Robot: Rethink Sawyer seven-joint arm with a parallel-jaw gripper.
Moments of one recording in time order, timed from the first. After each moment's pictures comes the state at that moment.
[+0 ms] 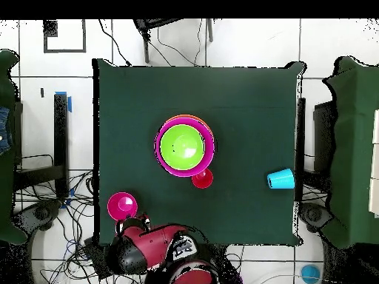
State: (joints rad) arm -0.08 -0.65 0.13 2.28 -0.30 -0.19 1.91
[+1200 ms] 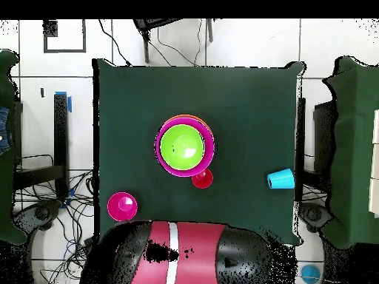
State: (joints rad) arm -0.21 -0.36 0.19 2.27 -0.42 -0.31 1.91
